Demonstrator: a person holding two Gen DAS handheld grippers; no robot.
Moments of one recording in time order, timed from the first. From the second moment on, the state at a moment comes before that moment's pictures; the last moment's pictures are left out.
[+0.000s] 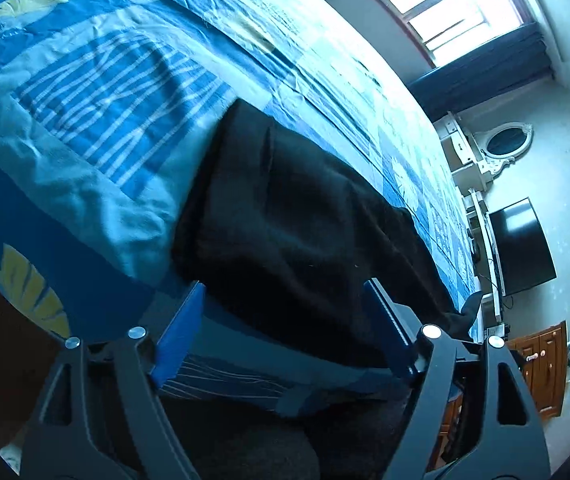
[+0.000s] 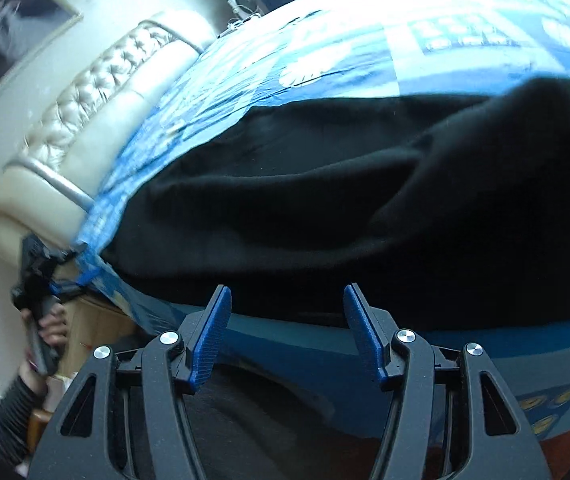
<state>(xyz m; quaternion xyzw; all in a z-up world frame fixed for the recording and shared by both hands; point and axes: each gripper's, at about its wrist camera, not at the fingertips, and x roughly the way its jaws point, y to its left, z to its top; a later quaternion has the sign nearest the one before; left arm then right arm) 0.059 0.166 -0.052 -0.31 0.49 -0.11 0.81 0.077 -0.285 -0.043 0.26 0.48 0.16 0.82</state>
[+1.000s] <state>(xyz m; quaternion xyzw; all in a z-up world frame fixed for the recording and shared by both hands) 0.076 0.143 -0.064 -0.22 0.51 0.01 0.83 0.055 -0.323 -0.069 0.43 0.48 0.08 0.76</state>
